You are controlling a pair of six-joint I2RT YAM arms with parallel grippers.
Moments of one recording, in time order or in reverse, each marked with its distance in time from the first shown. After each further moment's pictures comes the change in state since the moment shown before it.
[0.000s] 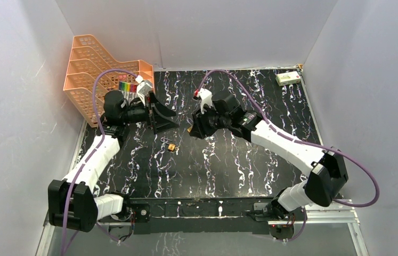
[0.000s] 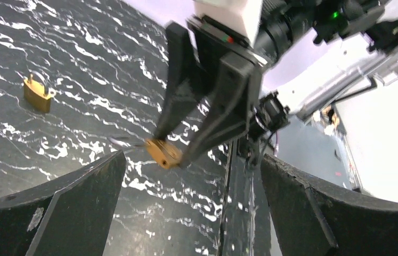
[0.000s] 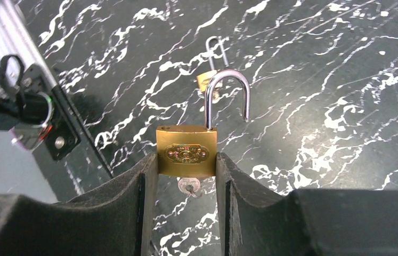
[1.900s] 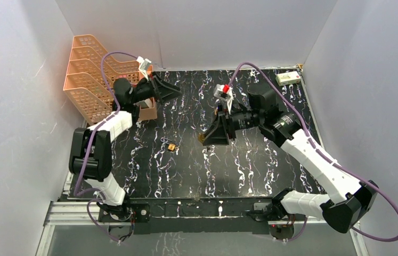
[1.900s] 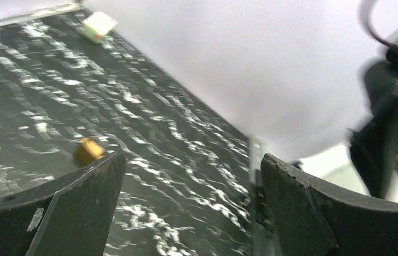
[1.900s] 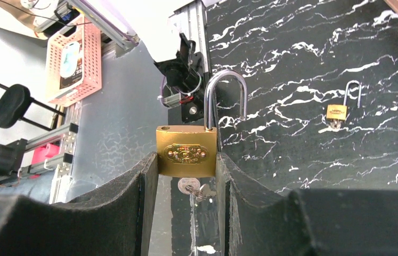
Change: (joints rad) left arm 0.014 0.529 0.230 0.620 -0.181 -0.420; right arm -0.149 -0.305 -0.015 -0.084 -0.669 -0.008
